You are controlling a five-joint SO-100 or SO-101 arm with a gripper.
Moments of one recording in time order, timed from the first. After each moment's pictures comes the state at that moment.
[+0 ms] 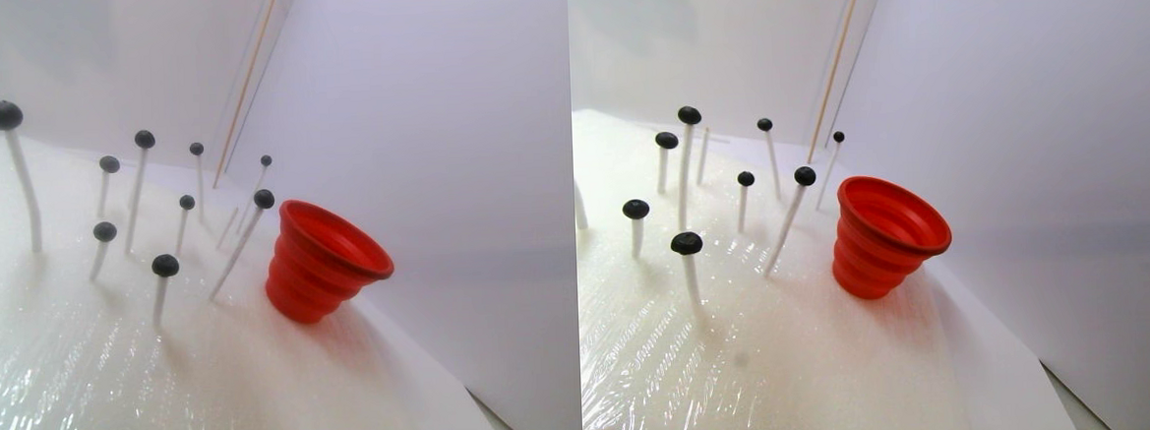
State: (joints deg) arm -2.5 187.1 105.0 94.0 -23.7
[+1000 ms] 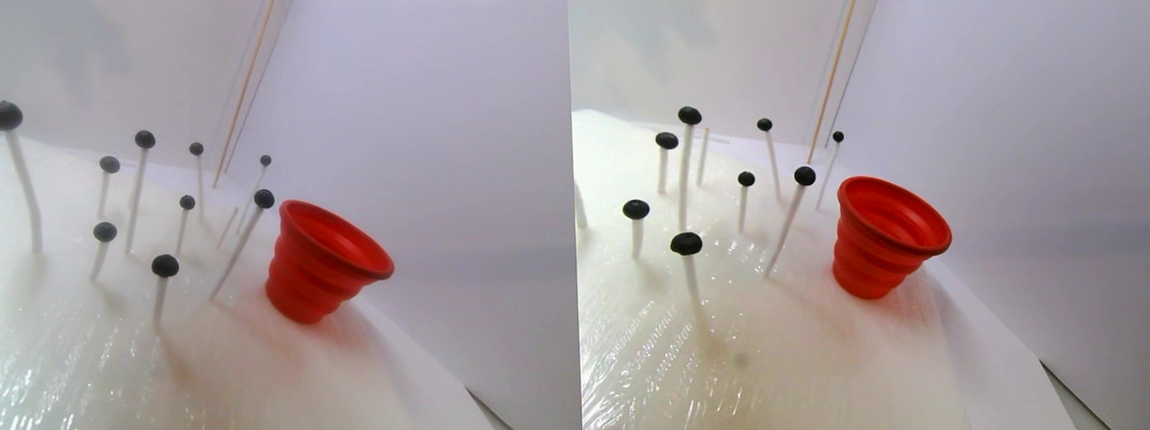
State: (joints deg) arm -8.5 173.7 114.5 83.1 -53.2
